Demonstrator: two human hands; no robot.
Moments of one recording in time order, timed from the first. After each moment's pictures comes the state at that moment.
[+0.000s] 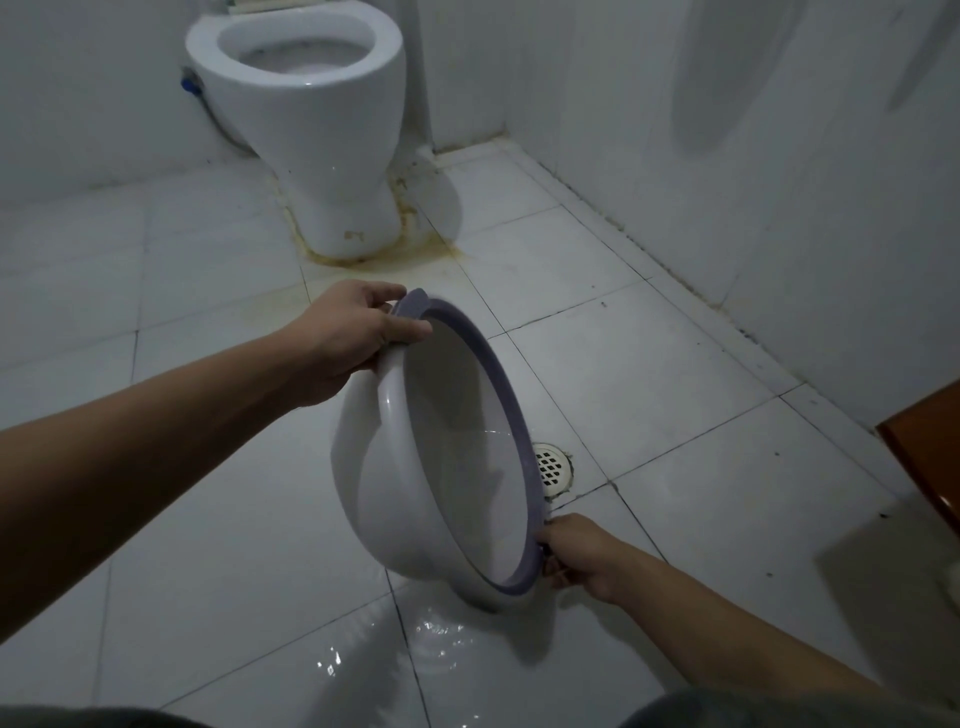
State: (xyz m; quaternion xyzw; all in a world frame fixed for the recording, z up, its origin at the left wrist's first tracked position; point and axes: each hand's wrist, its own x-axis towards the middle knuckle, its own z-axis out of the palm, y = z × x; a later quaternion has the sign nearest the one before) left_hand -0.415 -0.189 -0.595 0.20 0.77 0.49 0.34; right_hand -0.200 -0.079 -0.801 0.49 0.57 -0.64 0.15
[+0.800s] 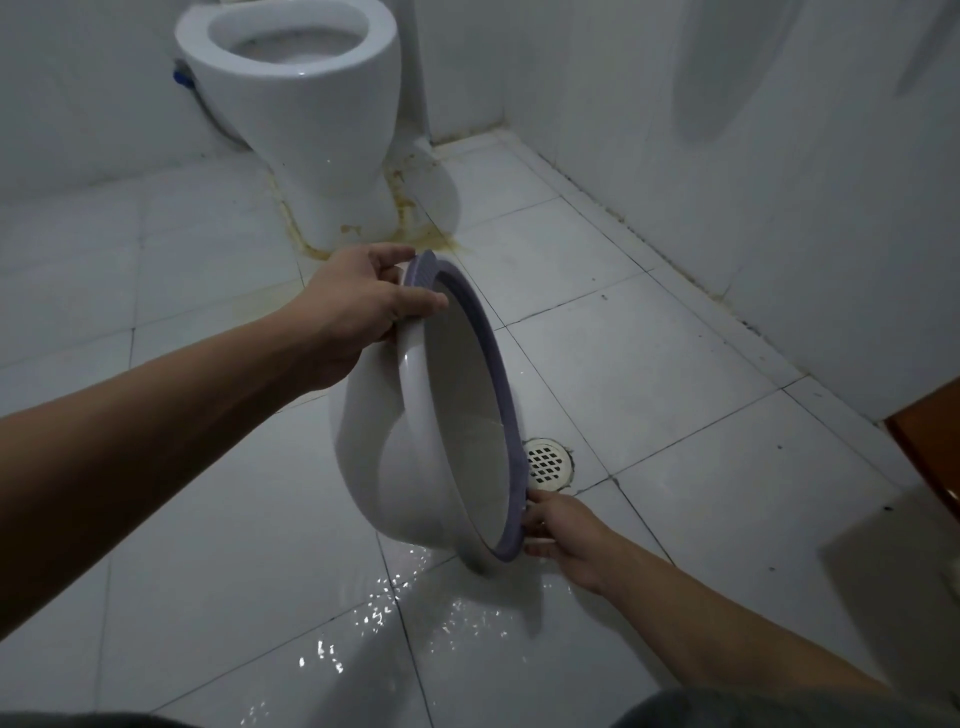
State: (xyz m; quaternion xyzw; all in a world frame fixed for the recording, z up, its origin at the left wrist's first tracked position) left_hand -0.408 -0.175 -0.582 0.23 0.77 0.52 0.30; right_hand -0.214 -0.082 -0.802 0.43 0.48 -0.76 0.07
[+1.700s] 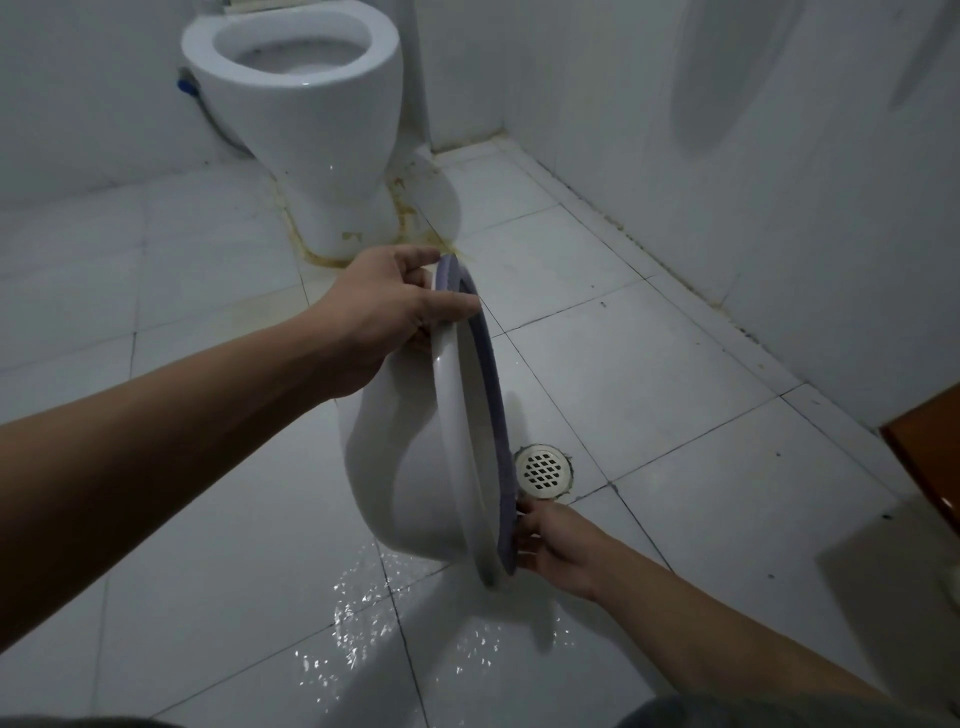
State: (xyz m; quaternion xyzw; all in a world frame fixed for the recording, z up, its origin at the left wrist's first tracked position) left_hand -0.386 -0.169 -0.567 0.26 0.75 0.53 0.31; right_hand -0.216 -0.085 -0.798 0.37 0.40 -0.84 0.09
